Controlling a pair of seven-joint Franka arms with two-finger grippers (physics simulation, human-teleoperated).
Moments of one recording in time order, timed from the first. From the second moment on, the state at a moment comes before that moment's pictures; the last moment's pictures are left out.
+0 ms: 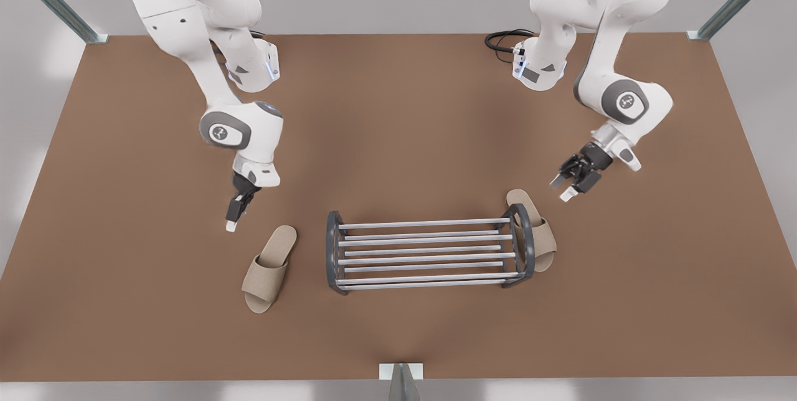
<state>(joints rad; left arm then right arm) -0.26 -0.08 0.24 -2.51 -1.74 2.51 0.21 -0.03 0.19 0.34 -2.29 -1.73 2.52 0.26</state>
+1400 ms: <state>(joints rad) -0.29 0.36 0.19 -2.50 -2.81 2.12 1.47 0.18 0.64 0.15 -1.96 -2.29 2.27 1.20</state>
